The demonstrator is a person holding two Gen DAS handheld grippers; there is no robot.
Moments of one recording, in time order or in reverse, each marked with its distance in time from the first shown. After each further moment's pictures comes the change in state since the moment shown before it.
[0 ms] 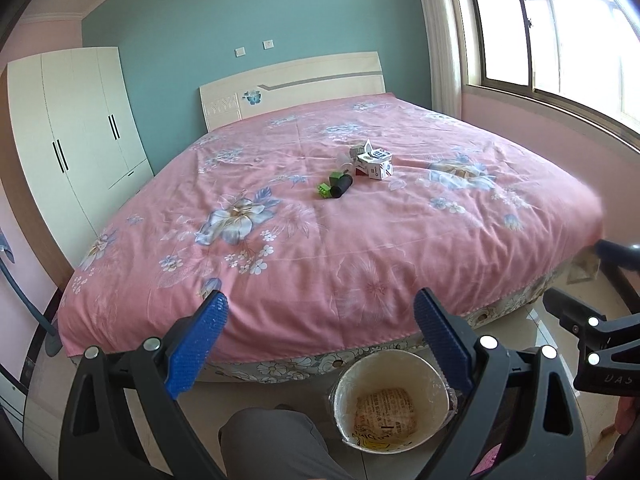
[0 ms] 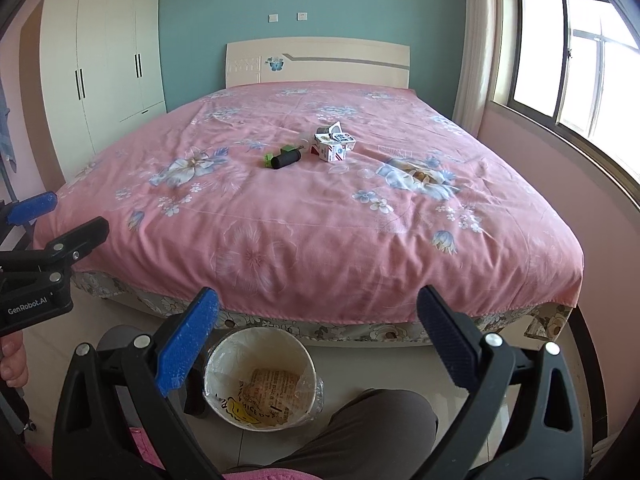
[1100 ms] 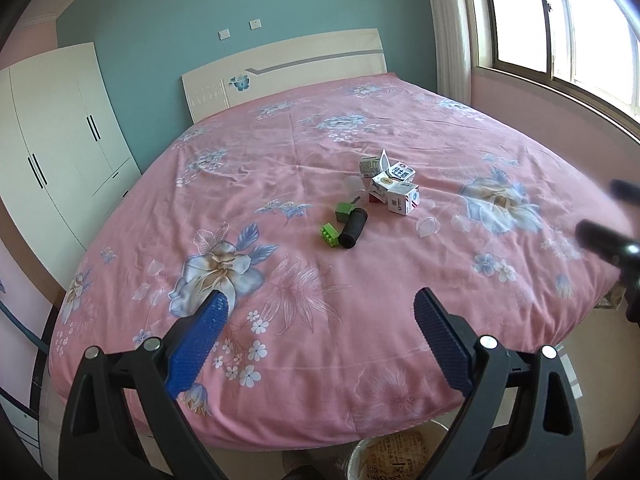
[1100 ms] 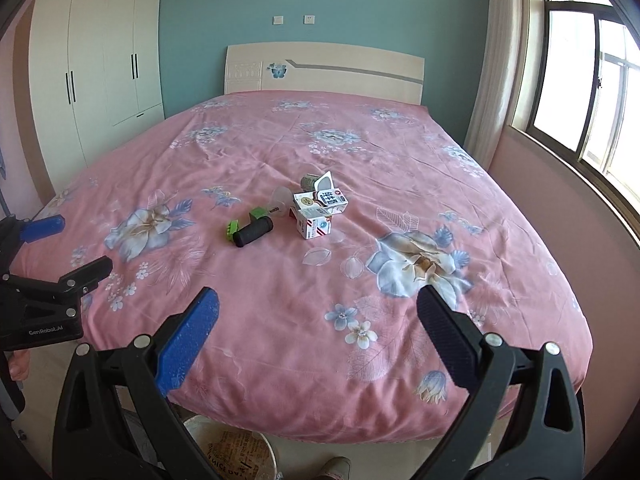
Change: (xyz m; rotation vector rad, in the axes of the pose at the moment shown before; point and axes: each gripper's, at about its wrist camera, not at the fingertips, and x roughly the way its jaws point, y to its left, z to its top) left arm 0.176 0.010 0.146 0.030 0.109 -0.013; right arm 0.151 -0.058 0.191 -0.054 0.017 0.007
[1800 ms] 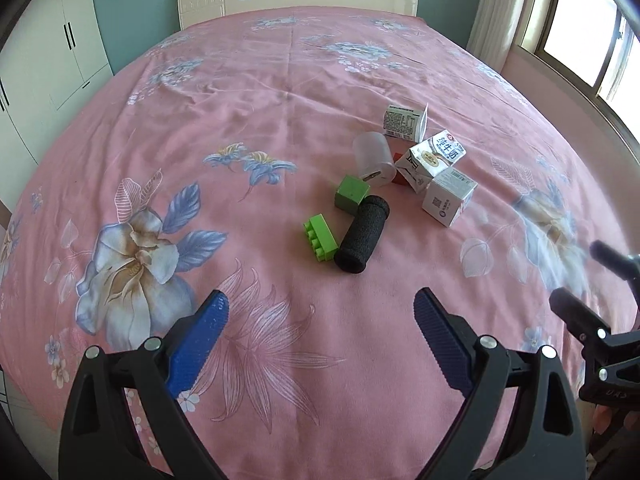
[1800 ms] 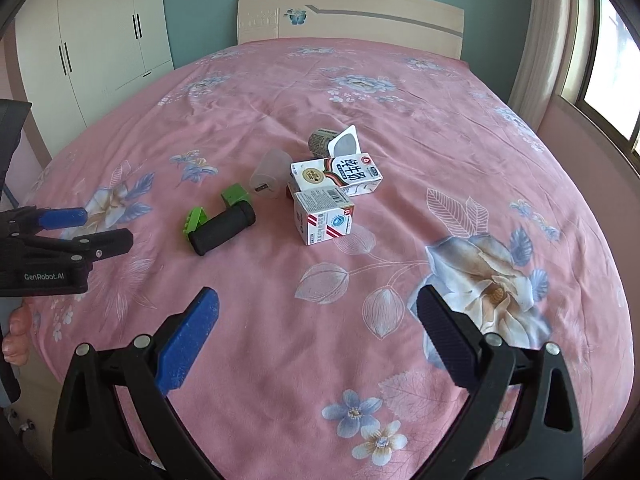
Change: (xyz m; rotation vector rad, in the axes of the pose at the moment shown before) left arm 0.212 0.025 0.065 -0.213 0.292 -0.117; right arm 0.221 -0.009 0.042 -0.036 0.186 0.129
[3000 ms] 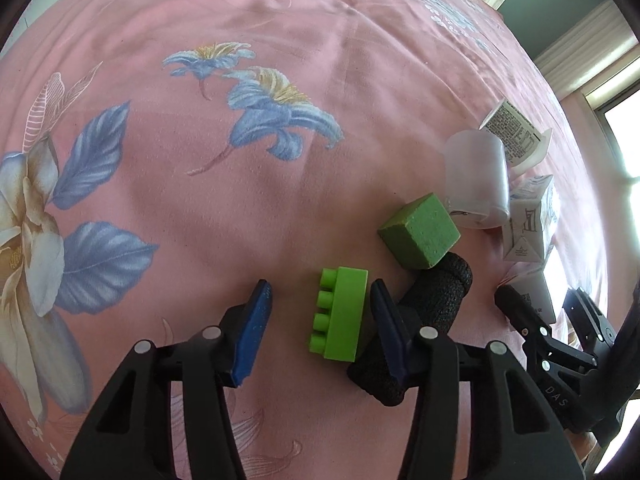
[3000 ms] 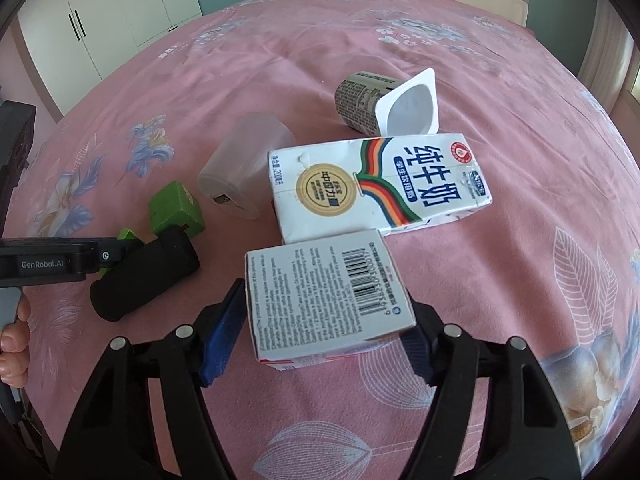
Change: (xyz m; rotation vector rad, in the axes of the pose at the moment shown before) left arm 0.158 0.032 0.049 -0.292 0.237 -0.090; right arm 0.184 -0.006 0.066 -0.078 0.168 0.146
